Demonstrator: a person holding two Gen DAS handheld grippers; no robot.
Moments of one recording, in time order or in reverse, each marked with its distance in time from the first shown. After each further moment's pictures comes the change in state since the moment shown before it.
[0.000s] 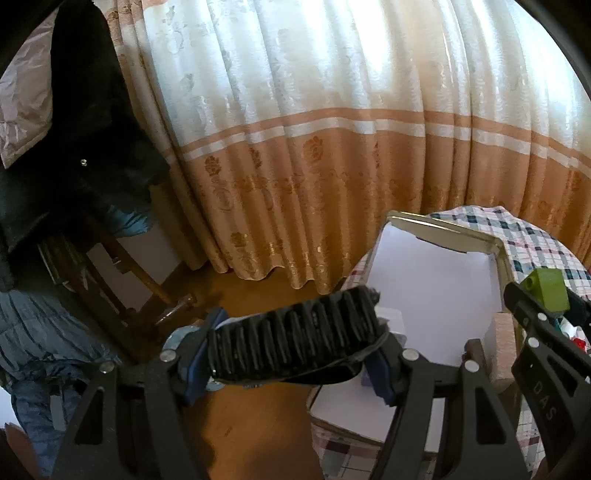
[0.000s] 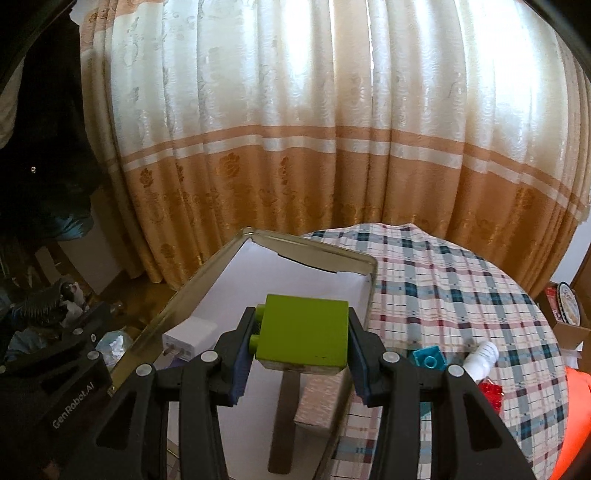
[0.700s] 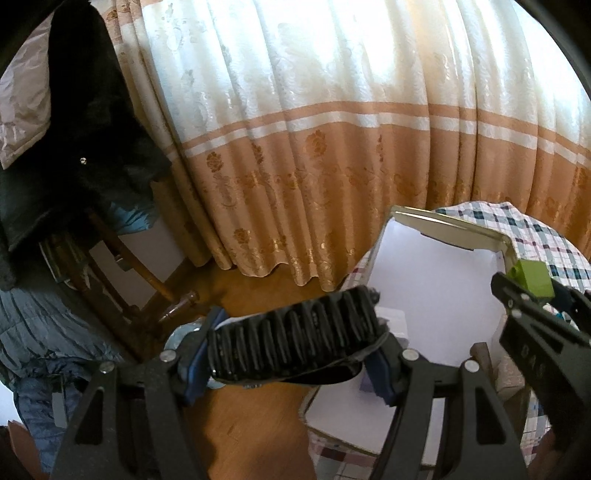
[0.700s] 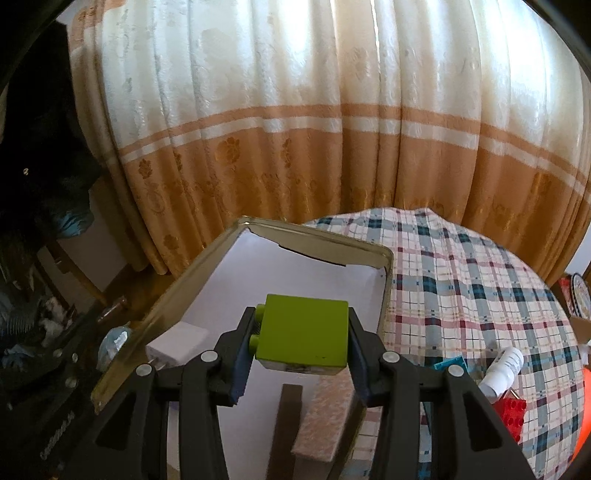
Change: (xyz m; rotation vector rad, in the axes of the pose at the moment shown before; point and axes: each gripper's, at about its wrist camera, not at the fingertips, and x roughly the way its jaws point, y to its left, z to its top) left arm 0.011 -0.012 -0.001 0.006 0.018 0.018; right arm 0.041 -0.012 0.009 0.030 0.074 0.034
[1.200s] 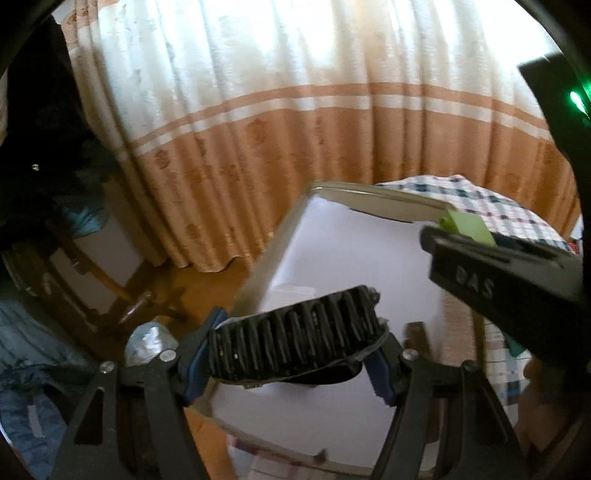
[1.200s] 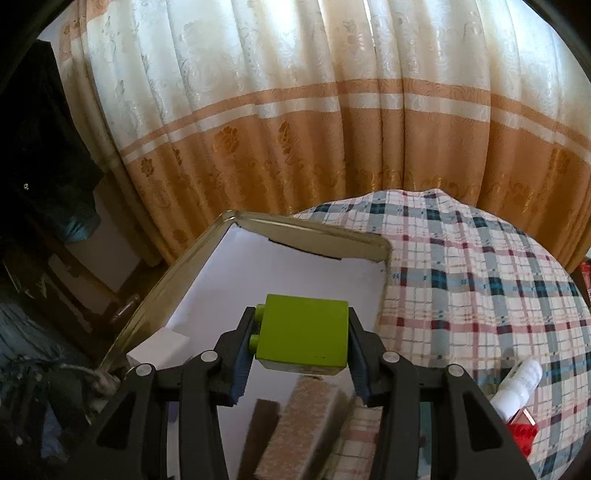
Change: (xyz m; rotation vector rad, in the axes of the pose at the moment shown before) left arm 0.005 -0.061 -0.018 0.061 0.022 -0.161; right arm 0.024 -0.032 0.010 0.035 0.054 0.085
